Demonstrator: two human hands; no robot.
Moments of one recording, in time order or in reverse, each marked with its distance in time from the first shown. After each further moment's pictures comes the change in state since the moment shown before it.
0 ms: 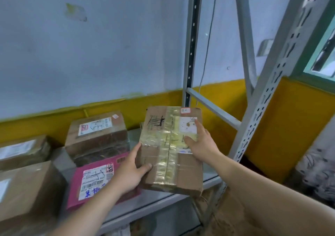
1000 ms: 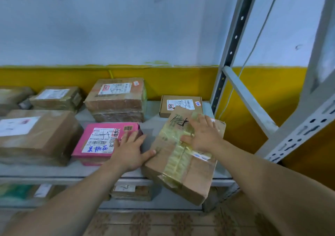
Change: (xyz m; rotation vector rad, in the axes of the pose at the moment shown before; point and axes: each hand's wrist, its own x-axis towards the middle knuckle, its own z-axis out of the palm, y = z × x) left_hand 0.027 -0.035 0.050 0.749 0.051 -0.303; right_hand 0.094 0.049 0.040 -0.683 -0.417 -0.399
